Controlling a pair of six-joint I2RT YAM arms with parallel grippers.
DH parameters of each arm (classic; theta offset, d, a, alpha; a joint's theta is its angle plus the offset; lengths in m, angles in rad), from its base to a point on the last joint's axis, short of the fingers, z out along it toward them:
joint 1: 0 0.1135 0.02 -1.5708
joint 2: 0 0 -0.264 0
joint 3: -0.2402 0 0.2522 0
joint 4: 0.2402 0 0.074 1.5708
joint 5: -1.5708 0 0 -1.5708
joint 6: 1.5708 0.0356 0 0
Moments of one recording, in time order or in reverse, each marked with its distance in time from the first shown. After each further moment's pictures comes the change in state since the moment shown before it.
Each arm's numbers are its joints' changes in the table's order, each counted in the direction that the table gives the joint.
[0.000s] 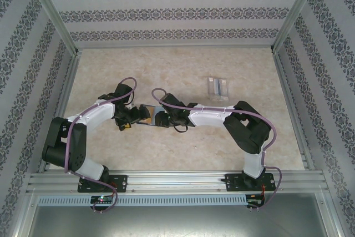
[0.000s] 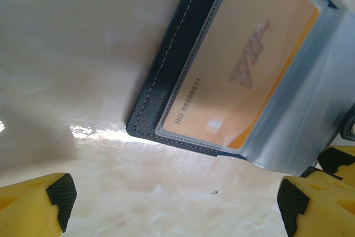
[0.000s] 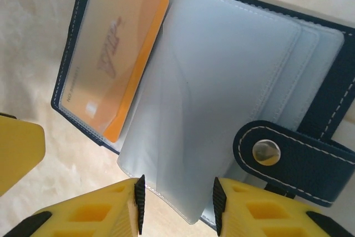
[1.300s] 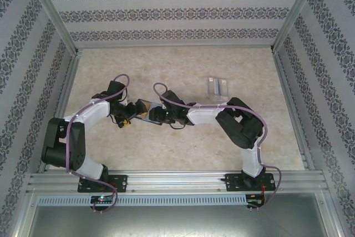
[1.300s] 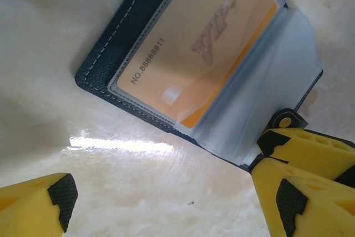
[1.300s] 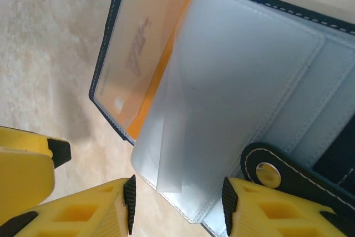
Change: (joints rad) left arm 0.104 -0.002 0.000 -0.063 -0.111 -0.001; right arm -0.039 0.093 -0.002 -0.246 0.132 0.139
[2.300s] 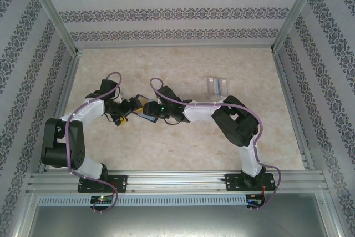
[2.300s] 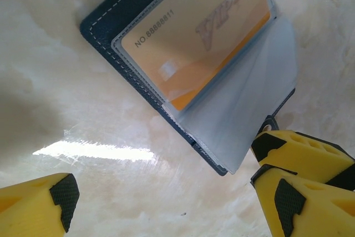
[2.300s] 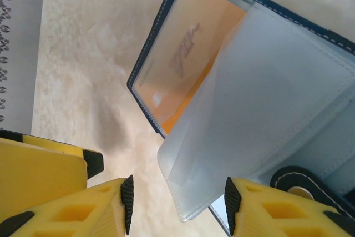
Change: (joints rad) left arm 0.093 0.003 0.000 -0.027 -0.066 -0.003; right arm 0.000 0.059 -0.101 -0.054 0.021 0.018
